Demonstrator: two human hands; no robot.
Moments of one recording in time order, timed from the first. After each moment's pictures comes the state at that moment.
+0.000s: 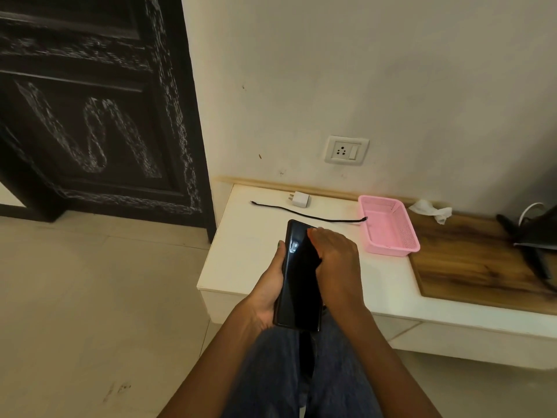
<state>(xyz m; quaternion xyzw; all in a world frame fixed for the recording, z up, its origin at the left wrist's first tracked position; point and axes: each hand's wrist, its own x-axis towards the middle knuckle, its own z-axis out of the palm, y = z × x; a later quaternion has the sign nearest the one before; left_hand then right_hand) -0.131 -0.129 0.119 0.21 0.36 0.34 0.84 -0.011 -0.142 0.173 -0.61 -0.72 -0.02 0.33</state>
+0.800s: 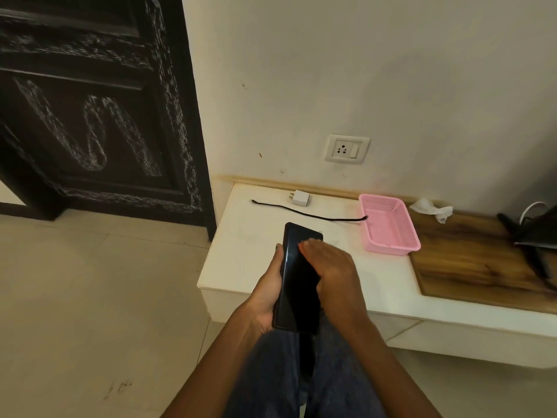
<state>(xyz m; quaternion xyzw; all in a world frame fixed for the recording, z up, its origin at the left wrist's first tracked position) -0.131 -0.135 0.119 0.17 0.35 0.34 0.86 -0.009 -0.161 0.159 -0.56 -0.75 -0.05 0.35</state>
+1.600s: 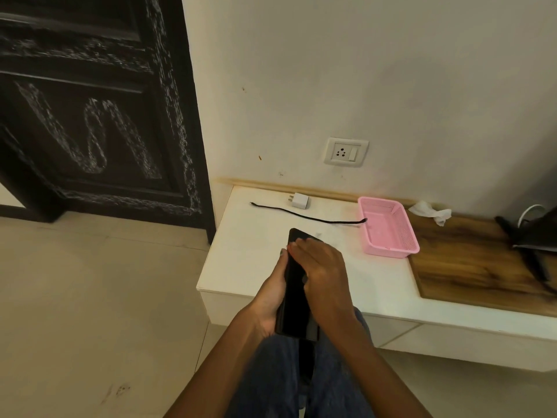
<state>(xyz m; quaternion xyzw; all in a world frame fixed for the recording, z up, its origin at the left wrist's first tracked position) -0.126 -0.143 0.129 0.15 0.32 0.36 0.87 -0.032 -0.164 0.165 -0.60 -0.74 0.00 0.32</state>
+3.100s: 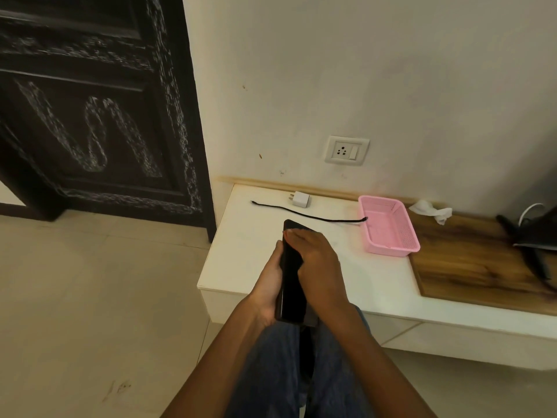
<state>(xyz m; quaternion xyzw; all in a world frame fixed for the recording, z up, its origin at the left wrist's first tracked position) -0.128 -0.136 0.138 0.07 0.27 0.39 0.88 -0.038 -0.149 0.175 -0.62 -0.71 0.10 0.33</state>
